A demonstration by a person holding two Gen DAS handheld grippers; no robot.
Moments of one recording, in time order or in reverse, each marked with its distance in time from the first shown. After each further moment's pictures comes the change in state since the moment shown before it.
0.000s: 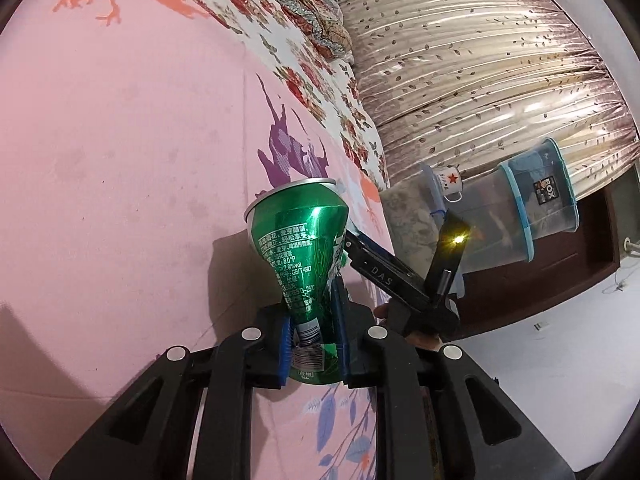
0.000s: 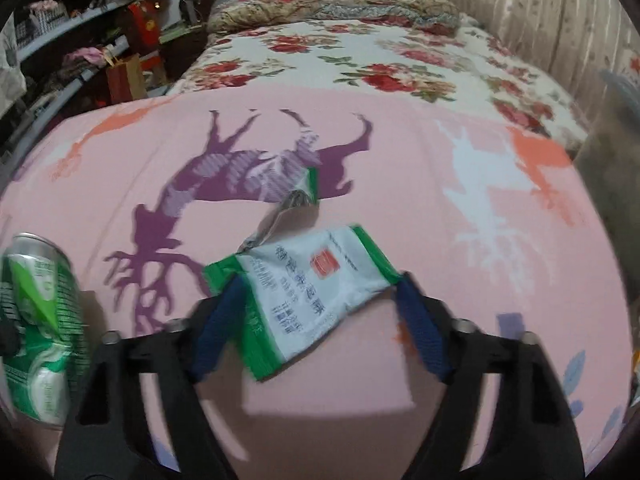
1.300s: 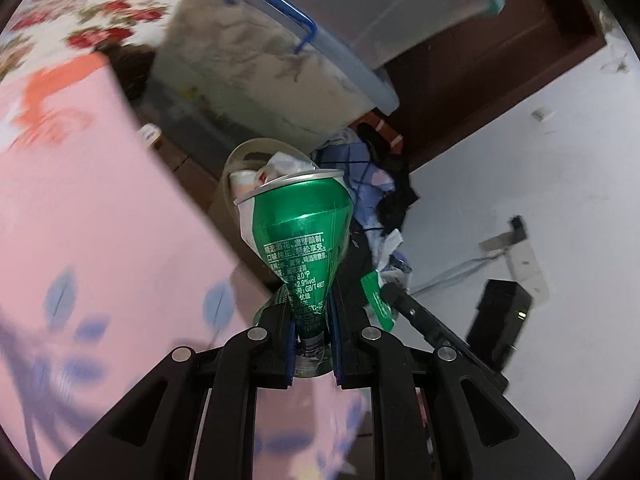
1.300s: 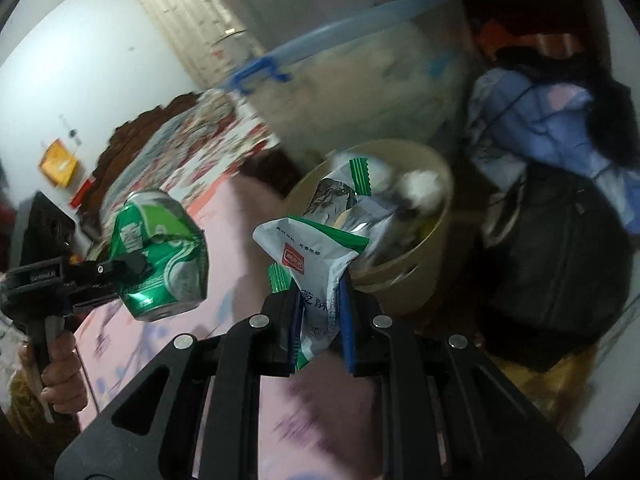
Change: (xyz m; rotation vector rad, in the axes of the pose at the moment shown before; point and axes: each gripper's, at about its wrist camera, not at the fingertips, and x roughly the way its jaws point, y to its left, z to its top) left arm 0.366 -0.316 -0.120 0.592 0.559 -0.066; right arm -0.241 -0.378 -0.255 0.769 -0.345 -0.142
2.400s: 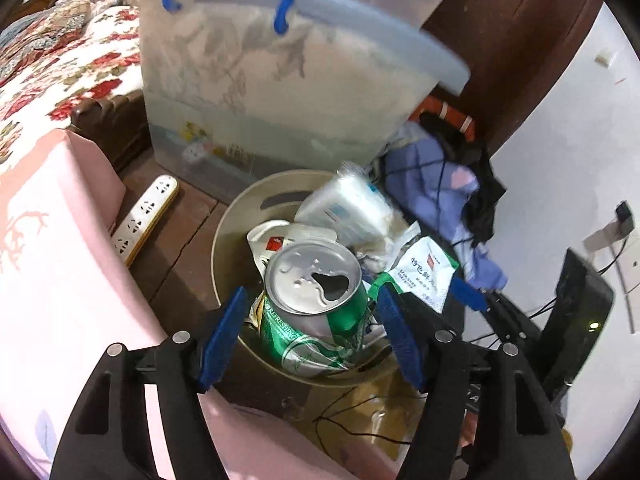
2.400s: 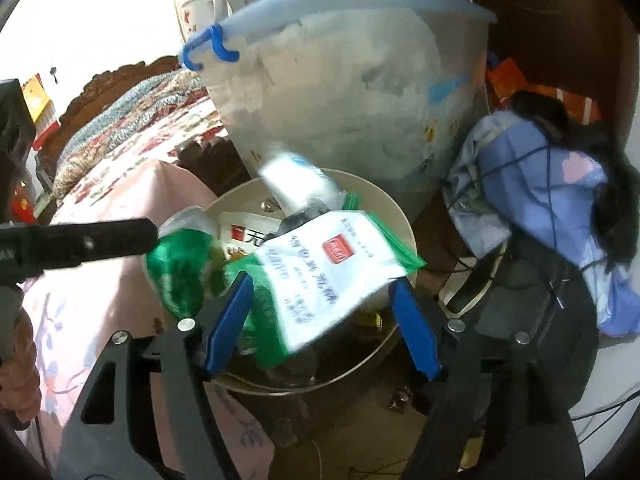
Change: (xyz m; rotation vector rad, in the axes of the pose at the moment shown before) left arm 0.106 -0.026 0.053 0.140 -0.039 0.314; right arm 0.084 -0.026 0.049 -0.228 0.009 -0.129
